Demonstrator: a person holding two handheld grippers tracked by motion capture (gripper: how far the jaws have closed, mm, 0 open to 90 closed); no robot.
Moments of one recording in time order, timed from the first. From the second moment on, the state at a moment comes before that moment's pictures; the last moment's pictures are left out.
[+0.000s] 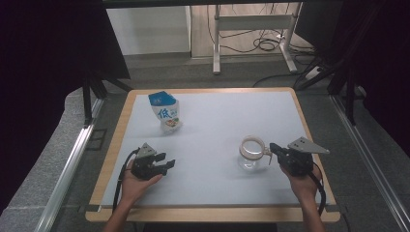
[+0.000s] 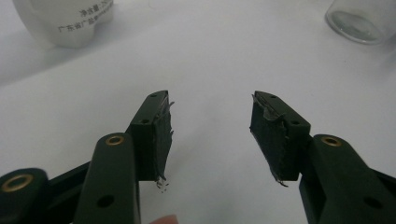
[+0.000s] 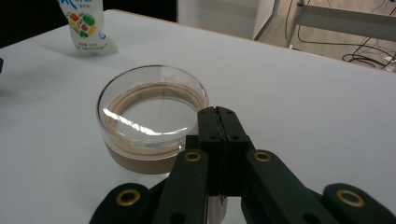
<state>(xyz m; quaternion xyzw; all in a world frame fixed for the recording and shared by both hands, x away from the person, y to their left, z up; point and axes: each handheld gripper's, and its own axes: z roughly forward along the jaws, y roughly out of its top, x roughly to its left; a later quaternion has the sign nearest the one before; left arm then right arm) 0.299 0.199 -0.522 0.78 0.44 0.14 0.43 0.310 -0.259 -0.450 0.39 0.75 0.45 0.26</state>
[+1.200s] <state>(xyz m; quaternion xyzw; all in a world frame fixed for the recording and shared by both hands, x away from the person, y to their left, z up) 0.325 0.111 -0.501 0.80 0.35 0.11 0.47 0.307 -0.262 -0.454 0.40 0.75 0.46 0.26</state>
